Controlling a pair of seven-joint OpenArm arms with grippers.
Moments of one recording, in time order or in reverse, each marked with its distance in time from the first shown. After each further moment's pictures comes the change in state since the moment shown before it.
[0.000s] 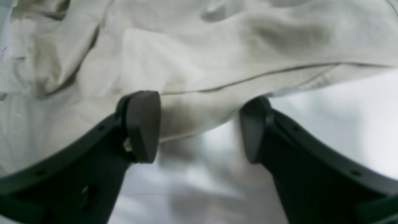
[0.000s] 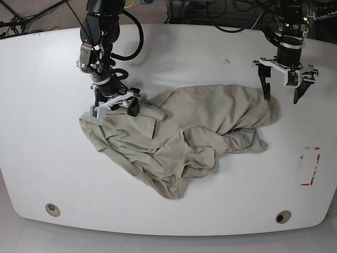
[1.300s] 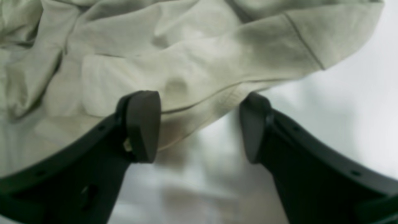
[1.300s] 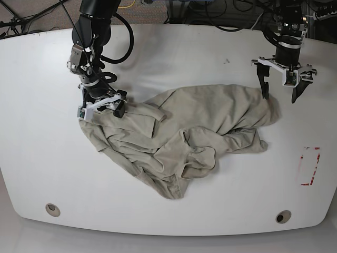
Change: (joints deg) left arm 0.1 0.0 0.6 0.0 0.0 0.0 0.4; right arm 1.3 1.8 3.1 0.3 -0.6 -0.8 -1.7
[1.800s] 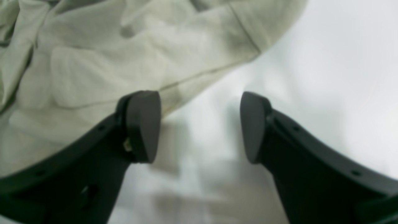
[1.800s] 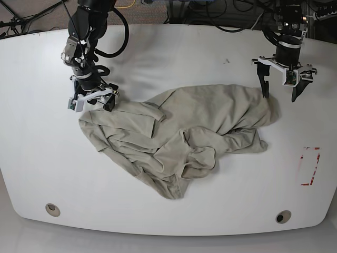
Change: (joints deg) left arm 0.2 0.0 0.2 0.0 0.0 0.0 0.7; right arm -2.9 -0.2 4.8 2.7 -1.0 -0.2 0.2
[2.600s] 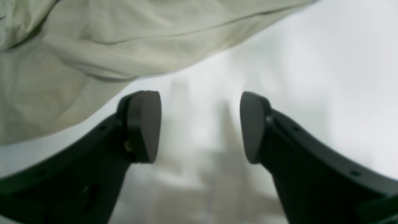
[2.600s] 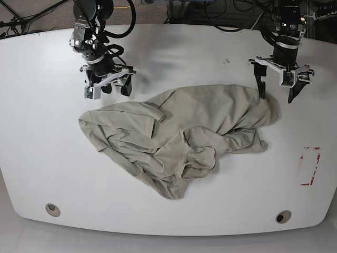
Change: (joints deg) left arm -0.3 0.0 1.2 0.0 0.0 0.0 -0.2; right arm -10.7 0.6 -9.7 11.6 -1.2 0.2 -0.7
